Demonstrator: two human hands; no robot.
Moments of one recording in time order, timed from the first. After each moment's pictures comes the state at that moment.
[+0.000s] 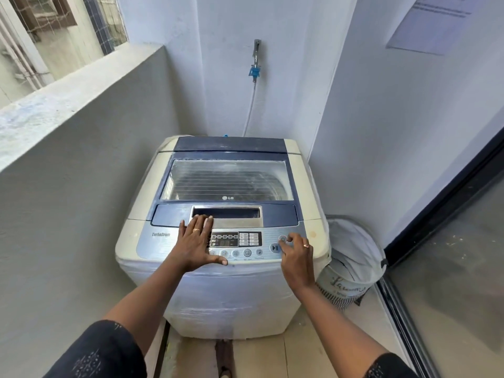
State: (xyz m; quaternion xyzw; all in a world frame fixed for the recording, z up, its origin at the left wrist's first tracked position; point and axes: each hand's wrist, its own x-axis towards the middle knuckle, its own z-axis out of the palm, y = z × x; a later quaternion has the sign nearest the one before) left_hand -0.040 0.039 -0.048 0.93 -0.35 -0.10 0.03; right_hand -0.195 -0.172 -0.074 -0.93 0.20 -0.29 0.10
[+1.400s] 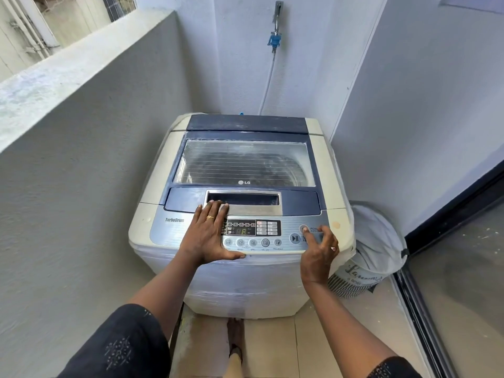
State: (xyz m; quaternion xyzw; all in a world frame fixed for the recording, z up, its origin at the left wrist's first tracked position) left_hand -0.041 0.048 -0.057 0.92 -0.38 -0.01 0.03; right_hand -0.183 -0.163 -0.112 -0.86 0.30 -0.40 0.08
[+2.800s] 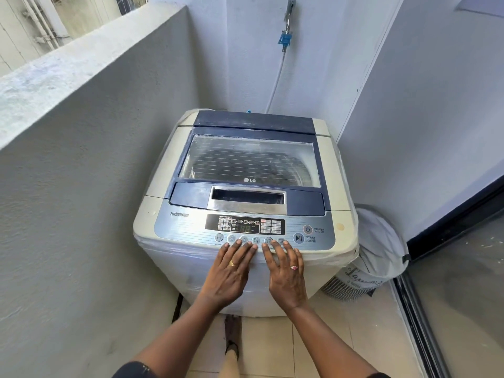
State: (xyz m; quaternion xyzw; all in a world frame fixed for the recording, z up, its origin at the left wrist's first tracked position) left_hand -0.125 0.048 -0.126 0.88 -0.44 0.11 0.13; right_hand -0.202 -0.105 -0.136 -0.96 0.07 -0.28 -0.01
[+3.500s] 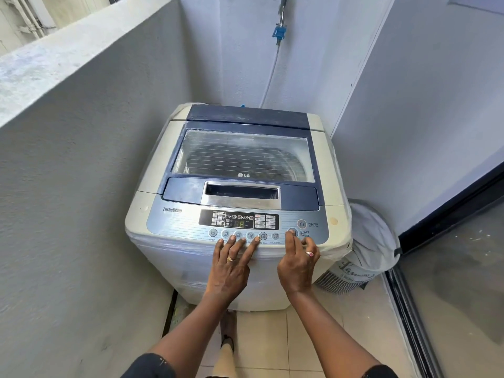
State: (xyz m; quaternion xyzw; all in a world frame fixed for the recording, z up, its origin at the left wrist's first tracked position) left_hand -0.135 0.022 -0.138 0.89 -0.36 0.22 0.15; right_hand -0.193 -0.124 -0.113 -0.90 0.23 -0.37 0.02
